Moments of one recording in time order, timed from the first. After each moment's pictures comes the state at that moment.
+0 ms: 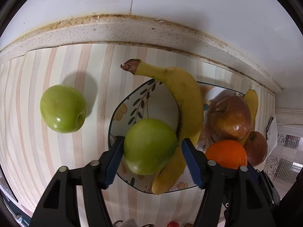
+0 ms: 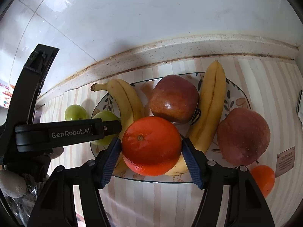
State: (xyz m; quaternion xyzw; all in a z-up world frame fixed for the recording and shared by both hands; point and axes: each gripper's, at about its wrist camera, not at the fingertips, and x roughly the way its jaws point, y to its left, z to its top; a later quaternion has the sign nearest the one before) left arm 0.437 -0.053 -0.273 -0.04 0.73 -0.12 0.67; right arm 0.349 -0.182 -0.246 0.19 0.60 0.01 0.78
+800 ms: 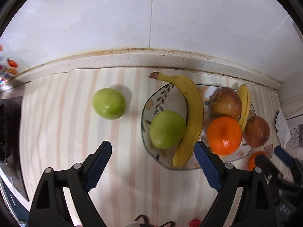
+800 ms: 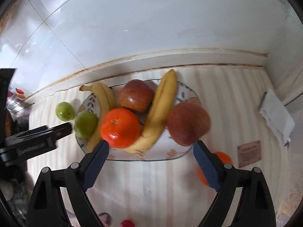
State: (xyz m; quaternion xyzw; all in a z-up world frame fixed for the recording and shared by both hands) left arm 0.362 -0.014 -0.193 0.03 0.62 -0.08 0.78; right arm 0.293 -0.212 -0.198 0.12 0.57 -0.06 0.81
